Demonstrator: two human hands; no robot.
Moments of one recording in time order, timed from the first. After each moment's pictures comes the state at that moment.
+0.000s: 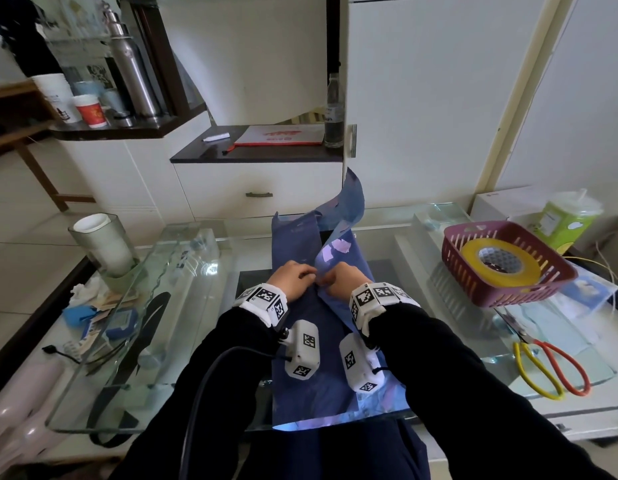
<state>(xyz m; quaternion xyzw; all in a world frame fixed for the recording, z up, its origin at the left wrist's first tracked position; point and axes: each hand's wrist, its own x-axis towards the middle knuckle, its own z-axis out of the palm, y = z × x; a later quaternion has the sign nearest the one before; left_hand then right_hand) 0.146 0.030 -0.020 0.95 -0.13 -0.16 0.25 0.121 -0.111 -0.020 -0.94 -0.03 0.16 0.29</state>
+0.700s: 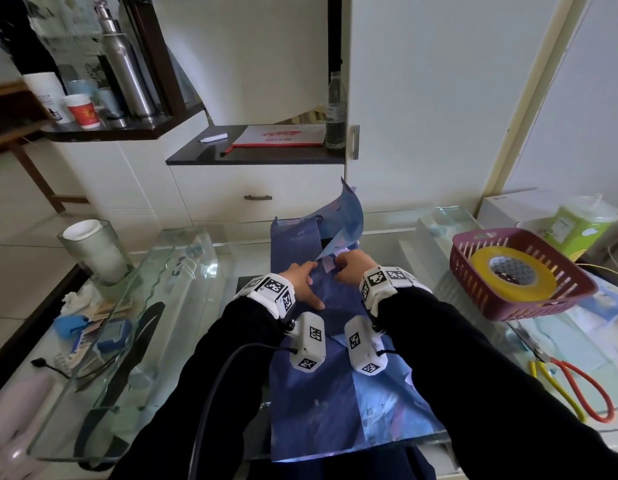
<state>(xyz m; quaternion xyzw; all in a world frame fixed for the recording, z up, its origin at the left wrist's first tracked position) 0.155 -0.005 0.011 0.94 -0.13 -0.27 0.14 0.149 -0.150 0.001 -0.96 0.01 0.12 0.25</state>
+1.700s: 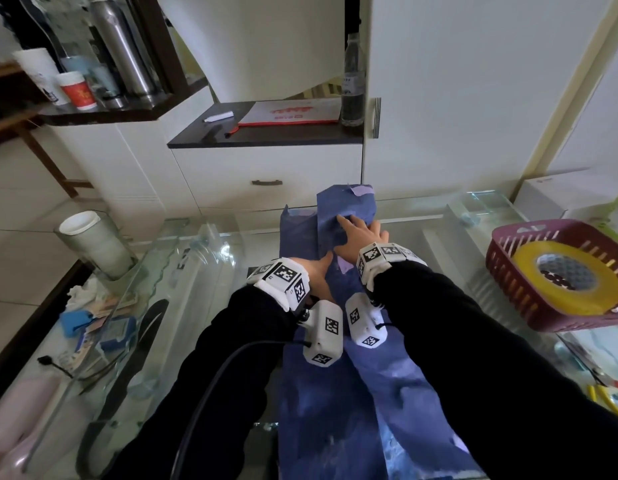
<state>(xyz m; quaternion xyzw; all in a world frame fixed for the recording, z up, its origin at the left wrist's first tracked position) 0.207 -0.042 0.016 0.93 -0.20 -0.30 0.08 0.225 -0.176 -0.003 -0.98 0.09 0.01 0.15</state>
